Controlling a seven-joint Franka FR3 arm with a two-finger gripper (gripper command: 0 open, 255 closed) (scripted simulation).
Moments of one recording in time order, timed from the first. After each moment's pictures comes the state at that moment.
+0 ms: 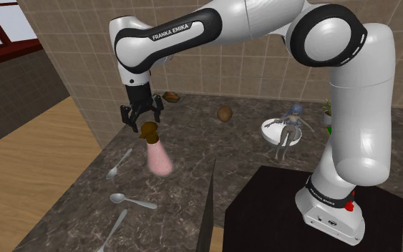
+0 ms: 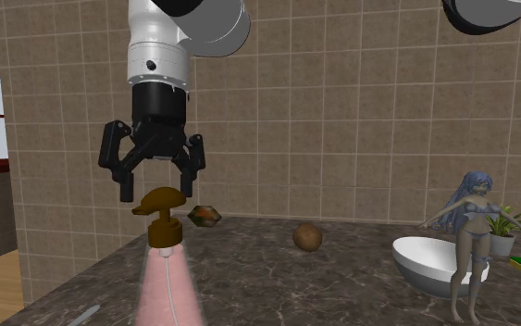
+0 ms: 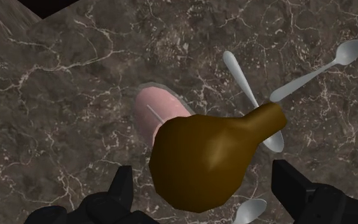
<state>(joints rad) 0.21 0.37 0.28 -1.51 0.07 1.81 0.43</state>
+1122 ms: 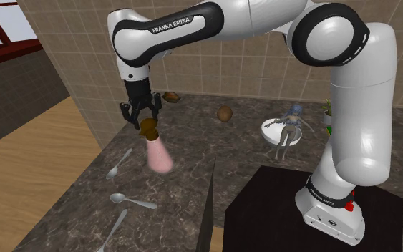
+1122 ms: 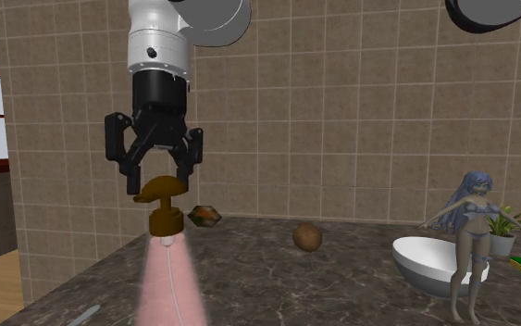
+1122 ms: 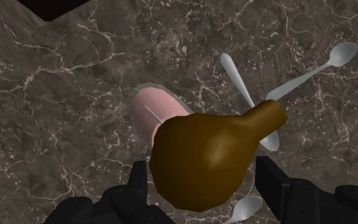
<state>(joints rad) 0.21 0.36 0.28 -1.49 0.07 1.78 0.43</state>
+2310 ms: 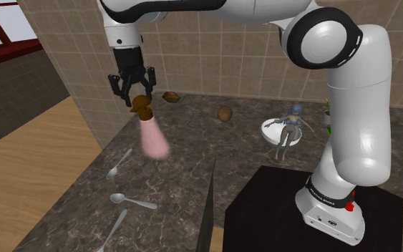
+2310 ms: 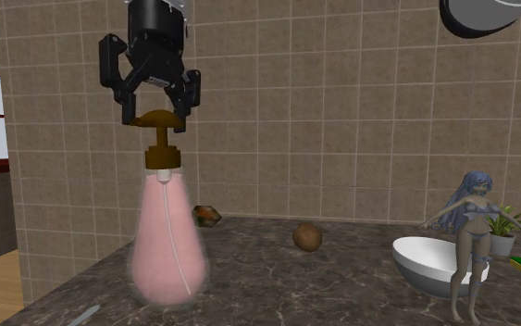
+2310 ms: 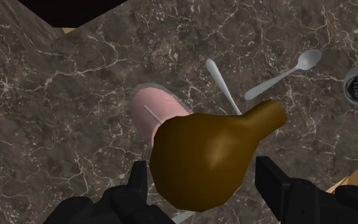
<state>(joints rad) 0.22 0.39 0.29 -1.20 0.06 1.52 0.47</state>
